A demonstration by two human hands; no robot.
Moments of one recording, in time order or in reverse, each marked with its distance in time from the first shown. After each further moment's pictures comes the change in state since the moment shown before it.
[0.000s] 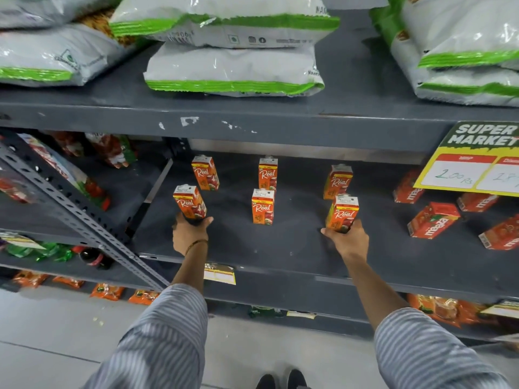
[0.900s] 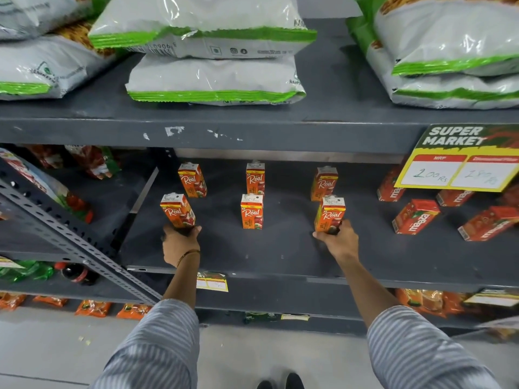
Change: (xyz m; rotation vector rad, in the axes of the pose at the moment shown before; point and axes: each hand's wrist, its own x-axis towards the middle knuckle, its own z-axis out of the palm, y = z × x) left_hand -0.005 -0.002 0.004 -0.018 0.020 -0.004; right_hand 0.004 0.004 -0.003 -0.004 -0.021 -0.018
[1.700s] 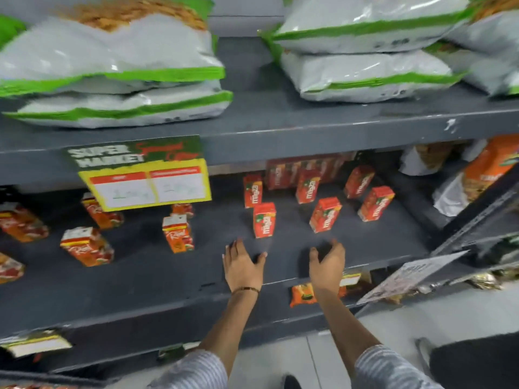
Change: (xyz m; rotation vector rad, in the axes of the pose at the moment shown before) left_hand -0.348 0.110 0.214 0.078 -0.479 0.628; right_hand 0.048 0.153 -0.217 0.120 0.460 -0.018
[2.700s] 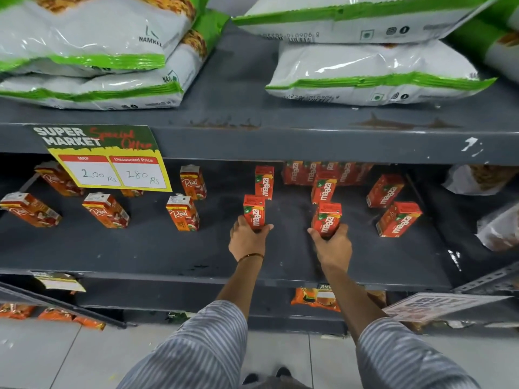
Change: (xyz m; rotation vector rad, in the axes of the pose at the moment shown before) left_hand 0.027 0.054 0.017 -0.017 0.183 -0.277; right_hand 0.079 -0.013 -0.003 -0.158 -0.266 -0.027
